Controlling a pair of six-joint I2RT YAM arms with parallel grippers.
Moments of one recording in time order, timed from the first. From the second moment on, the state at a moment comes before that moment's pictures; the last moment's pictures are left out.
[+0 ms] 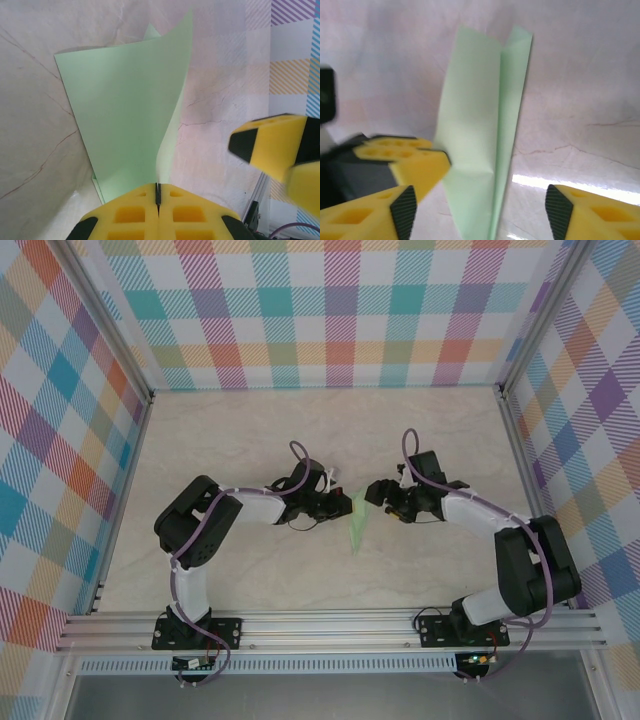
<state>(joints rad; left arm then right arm) -0.68 1.93 0.98 0.23 0.54 -0.87 0.34 1.46 0.76 -0.28 -0.46 0.74</state>
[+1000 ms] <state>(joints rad) -0.67 1.96 0.98 0.22 0.54 -0.83 0.38 1.83 1.06 -0.29 -0.49 0.81</state>
